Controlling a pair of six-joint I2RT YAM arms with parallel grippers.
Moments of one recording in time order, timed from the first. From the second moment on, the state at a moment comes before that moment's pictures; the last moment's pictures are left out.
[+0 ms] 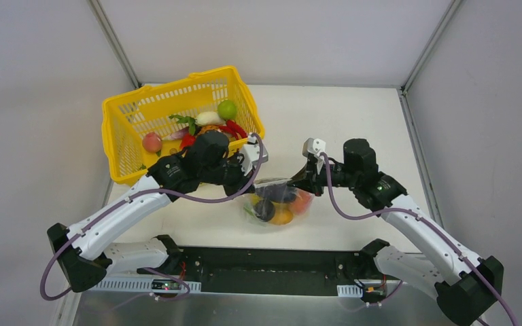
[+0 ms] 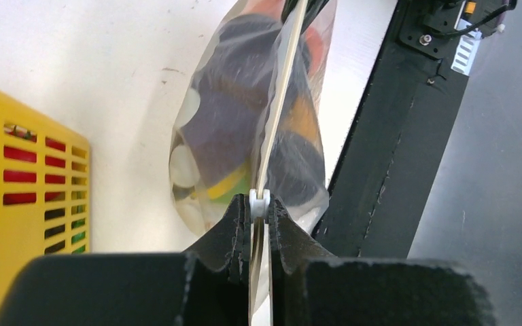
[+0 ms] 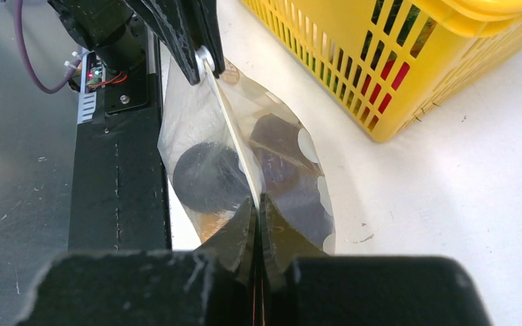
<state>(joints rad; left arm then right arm) -0.83 1.11 1.13 -0.70 0.36 0.12 0.60 0.95 0.80 -0.26 -0.78 -0.22</state>
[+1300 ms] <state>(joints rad) -0.76 0.88 0.94 -0.64 0.20 -0.01 0.59 0.85 0.73 -0.20 -0.59 -0.15</state>
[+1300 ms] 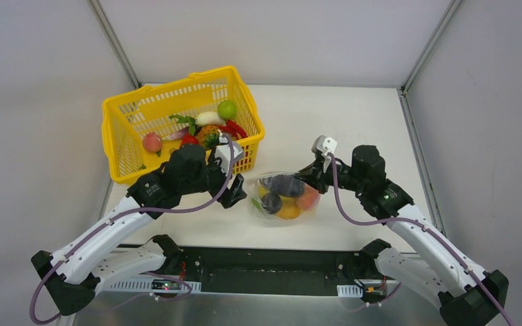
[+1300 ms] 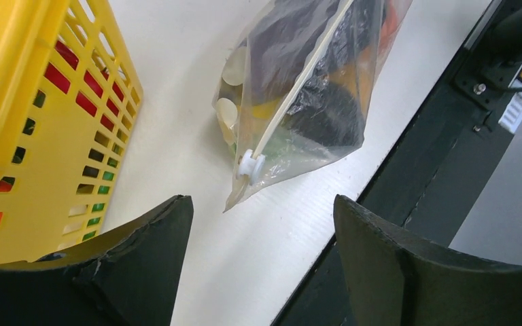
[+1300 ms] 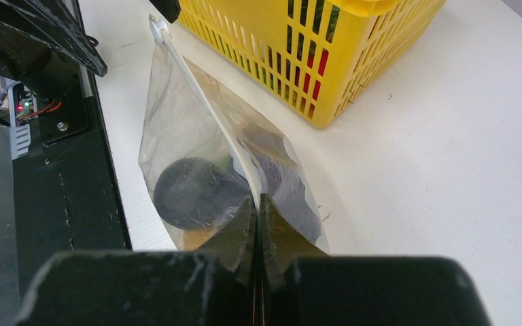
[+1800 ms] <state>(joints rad) -0.71 0.92 0.98 -0.58 0.28 -0.01 0.59 0.83 0.72 -0.20 -0.63 -0.15</state>
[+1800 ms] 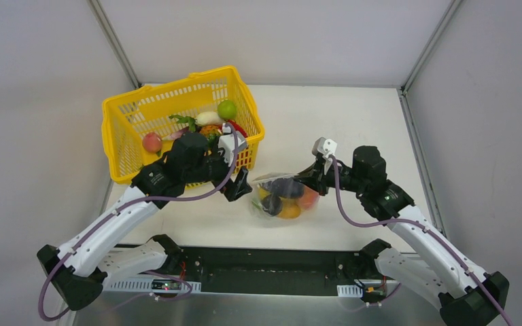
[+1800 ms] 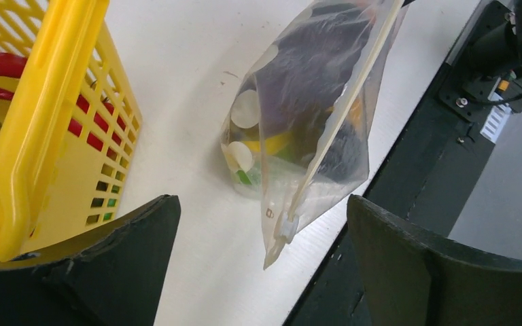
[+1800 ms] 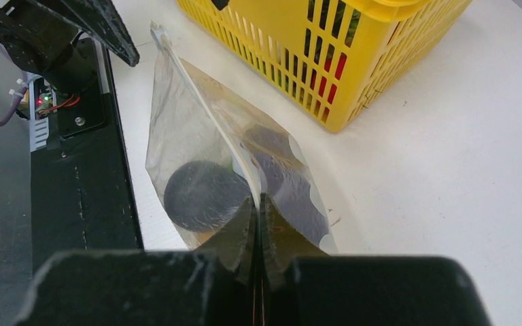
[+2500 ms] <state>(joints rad) -0.67 1.04 1.09 -0.79 0.50 0.15 0.59 0.84 0.72 -0.20 -0.64 -0.16</state>
